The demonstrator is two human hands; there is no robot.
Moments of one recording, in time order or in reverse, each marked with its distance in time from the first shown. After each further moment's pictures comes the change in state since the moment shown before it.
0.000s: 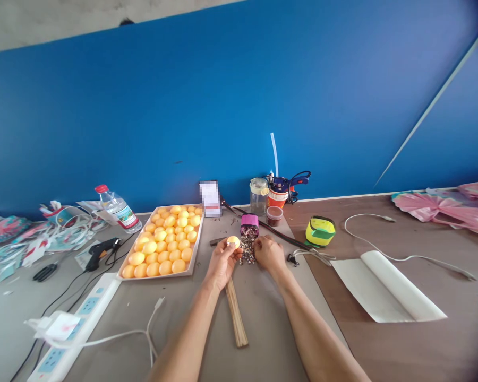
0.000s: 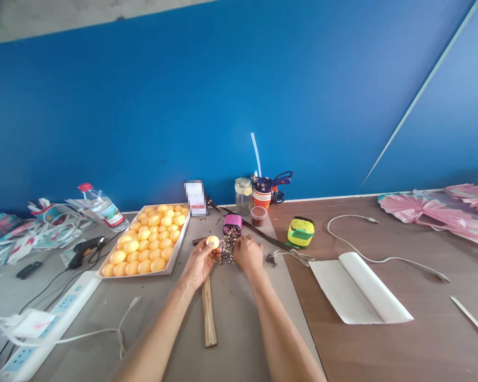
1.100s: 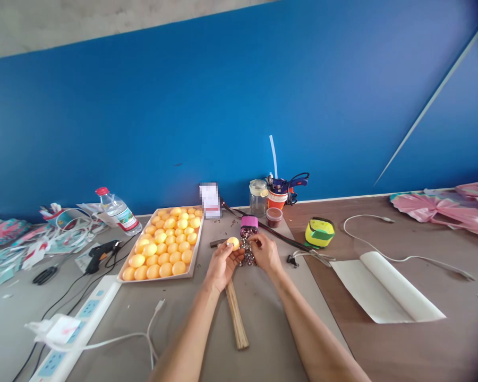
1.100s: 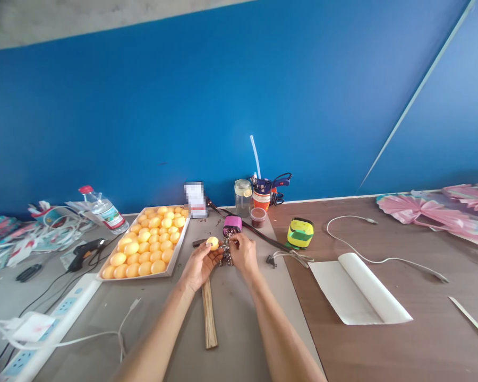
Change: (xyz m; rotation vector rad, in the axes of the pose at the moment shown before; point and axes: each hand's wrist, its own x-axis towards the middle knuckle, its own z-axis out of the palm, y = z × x) left_hand -0.001 0.003 0.000 -0.084 -0.010 -0.065; right_hand 0.002 -0.006 0.004 0.569 0.151 -0.152
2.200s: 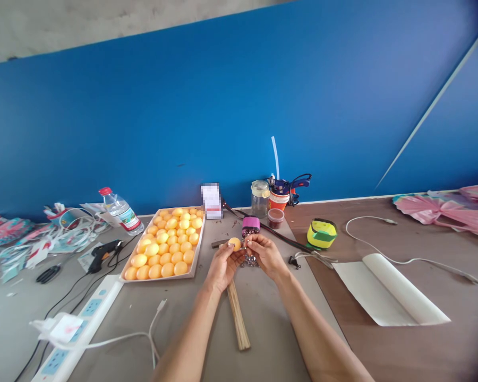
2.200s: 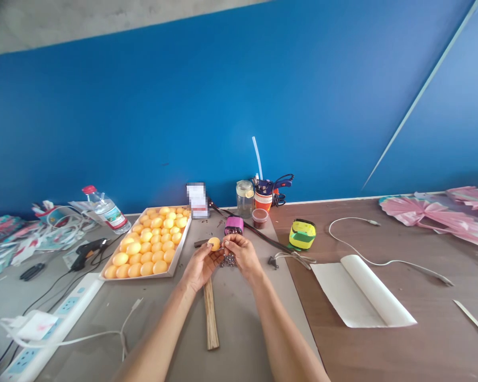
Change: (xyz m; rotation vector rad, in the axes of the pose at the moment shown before) left_hand 0.001 0.000 -0.003 -0.015 -0.046 -0.001; right_hand -0.003 -0.019 -0.001 1.061 -0.240 0.280
